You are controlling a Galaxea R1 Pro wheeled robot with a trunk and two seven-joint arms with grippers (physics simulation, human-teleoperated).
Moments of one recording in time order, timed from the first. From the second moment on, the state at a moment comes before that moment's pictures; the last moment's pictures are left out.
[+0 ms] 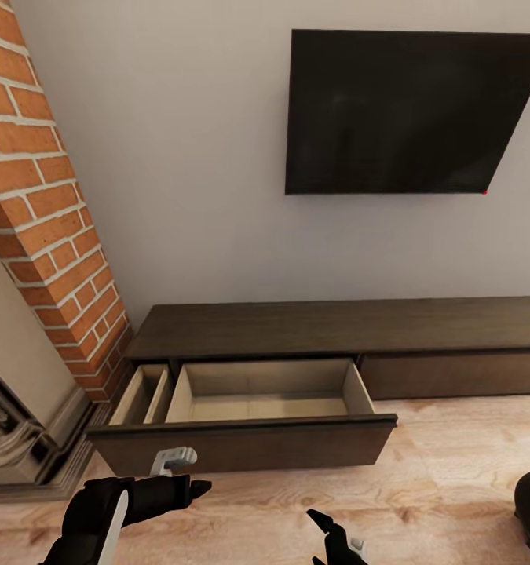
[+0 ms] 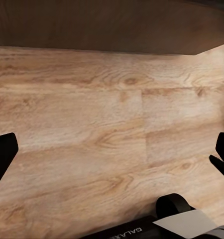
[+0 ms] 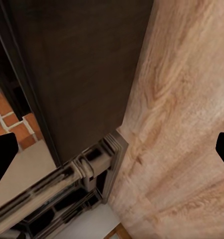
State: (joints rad) left arm -0.16 -0.08 0.14 -1.49 -0.08 1.04 -0.48; right arm -0.31 0.08 -0.43 -0.36 -0.75 0.54 0.53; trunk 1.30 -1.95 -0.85
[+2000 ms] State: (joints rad) left arm -0.16 -0.09 0.15 -0.68 -0.08 0.29 0.28; right arm -0.31 0.14 0.28 -0.36 -0.72 0.05 -0.56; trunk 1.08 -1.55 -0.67
